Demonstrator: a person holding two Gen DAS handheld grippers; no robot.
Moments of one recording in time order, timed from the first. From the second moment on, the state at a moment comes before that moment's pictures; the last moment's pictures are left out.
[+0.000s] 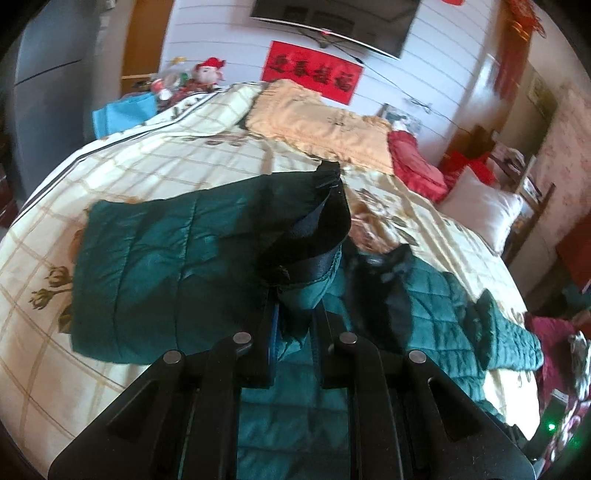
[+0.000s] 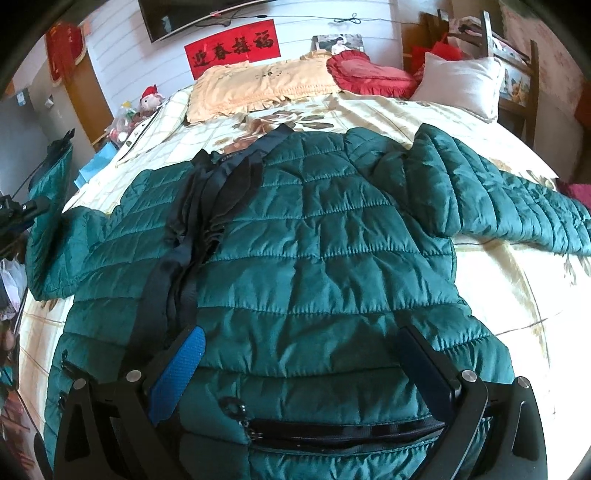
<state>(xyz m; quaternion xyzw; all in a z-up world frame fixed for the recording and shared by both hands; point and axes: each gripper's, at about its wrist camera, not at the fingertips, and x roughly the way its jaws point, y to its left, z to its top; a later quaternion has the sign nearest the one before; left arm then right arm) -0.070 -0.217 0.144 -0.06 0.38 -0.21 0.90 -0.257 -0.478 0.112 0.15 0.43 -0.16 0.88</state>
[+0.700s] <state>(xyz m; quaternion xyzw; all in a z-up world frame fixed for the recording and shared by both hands) -0.101 -0.339 0.111 -0.01 0.43 -0.31 0.85 -0.267 -0.487 0.106 0.15 0.43 -0.15 0.88</state>
